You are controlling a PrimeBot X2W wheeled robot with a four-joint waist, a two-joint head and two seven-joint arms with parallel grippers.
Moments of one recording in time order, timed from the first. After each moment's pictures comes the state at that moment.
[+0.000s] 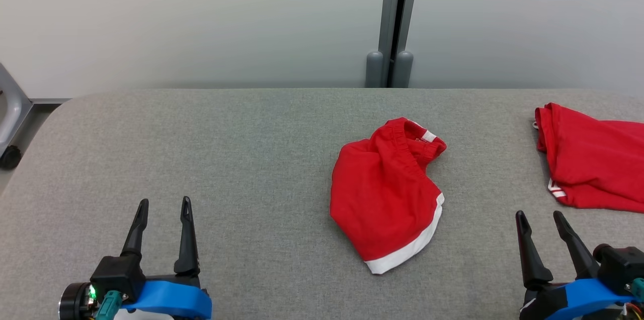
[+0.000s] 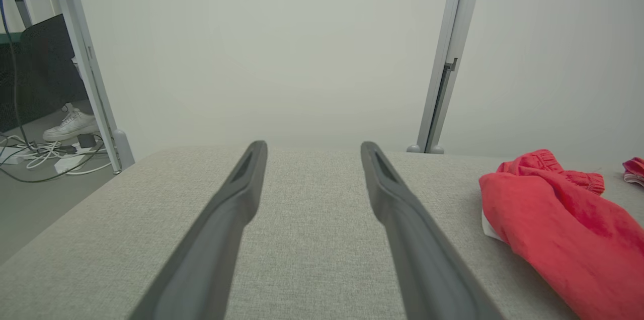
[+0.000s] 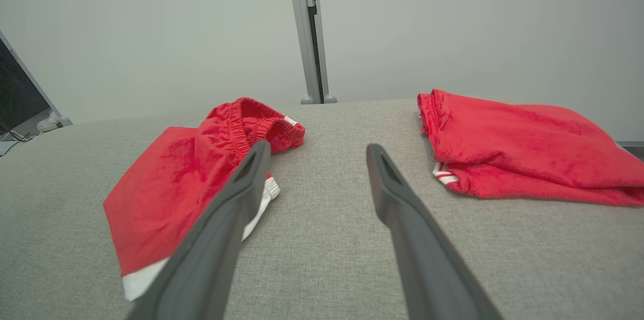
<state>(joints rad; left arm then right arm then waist) -0.04 0.24 -0.27 0.18 -0.35 0.14 -0.26 0.06 -0.05 -0.11 0.05 0.18 0.13 -0.03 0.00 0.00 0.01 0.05</state>
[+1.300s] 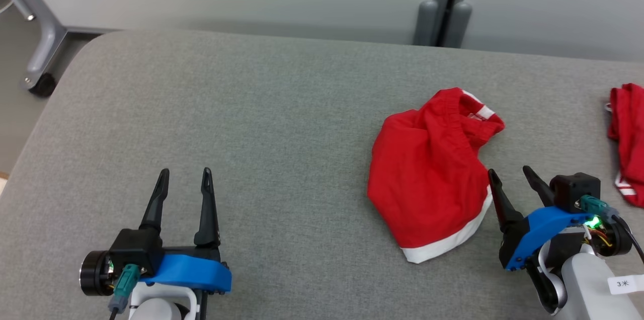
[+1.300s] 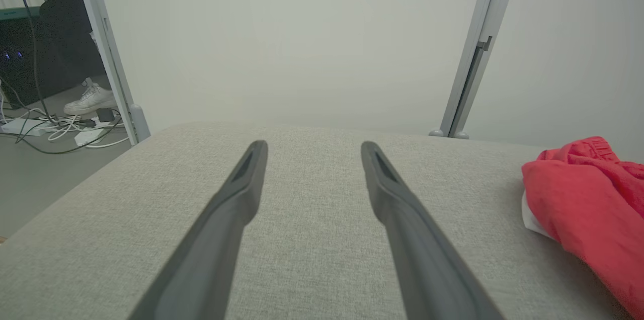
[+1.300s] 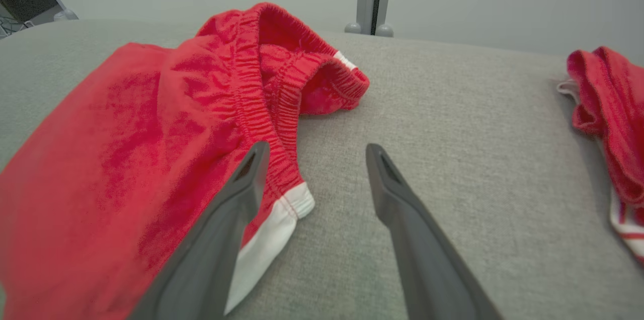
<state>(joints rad) -0.12 0.18 -0.27 0.20 -0.31 0.11 -0.26 -0.31 -0.14 0.00 0.49 0.15 0.13 -0.03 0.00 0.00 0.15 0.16</state>
